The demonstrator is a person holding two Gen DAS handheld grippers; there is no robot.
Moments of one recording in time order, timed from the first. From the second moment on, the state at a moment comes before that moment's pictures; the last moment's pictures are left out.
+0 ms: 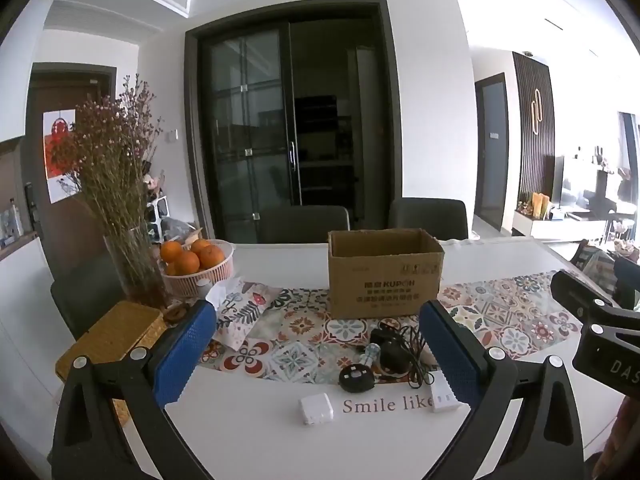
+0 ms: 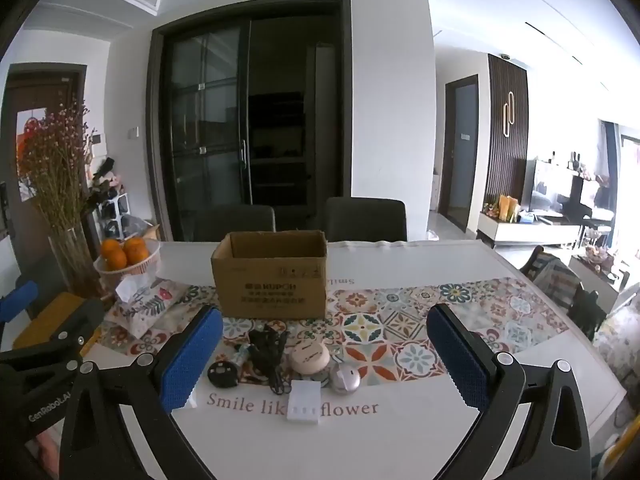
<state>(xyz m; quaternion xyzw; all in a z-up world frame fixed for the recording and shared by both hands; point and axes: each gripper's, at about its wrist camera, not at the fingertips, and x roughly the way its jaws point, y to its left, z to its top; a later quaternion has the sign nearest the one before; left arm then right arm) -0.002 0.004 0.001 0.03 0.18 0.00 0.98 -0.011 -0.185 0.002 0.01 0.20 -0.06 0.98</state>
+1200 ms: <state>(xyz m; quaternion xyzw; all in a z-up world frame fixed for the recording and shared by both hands) -0.004 0.006 0.002 0.03 0.18 0.01 0.98 -0.012 -0.185 0.008 0.01 0.20 -0.05 0.98</state>
